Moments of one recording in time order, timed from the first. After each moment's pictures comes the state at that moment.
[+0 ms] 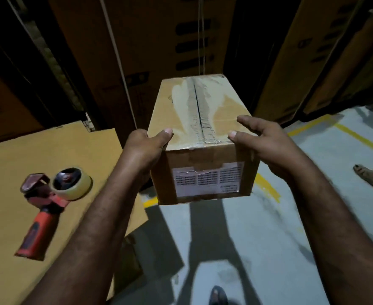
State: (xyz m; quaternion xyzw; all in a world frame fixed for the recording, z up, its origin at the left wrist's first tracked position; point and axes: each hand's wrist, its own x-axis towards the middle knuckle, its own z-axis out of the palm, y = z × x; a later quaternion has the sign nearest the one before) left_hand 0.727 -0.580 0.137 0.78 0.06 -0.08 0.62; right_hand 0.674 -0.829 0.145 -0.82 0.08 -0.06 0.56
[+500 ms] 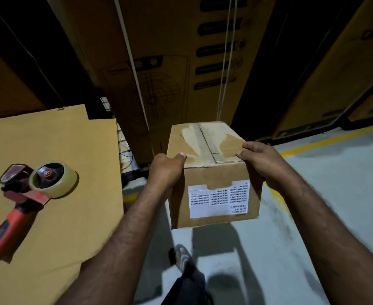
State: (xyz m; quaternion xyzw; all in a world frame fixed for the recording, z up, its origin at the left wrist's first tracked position) left_hand 0.809 -0.664 0.024 0.74 0.25 -0.09 0.62; right_hand 0.812 -0.902 0.035 -0.79 0.18 0.10 0.58
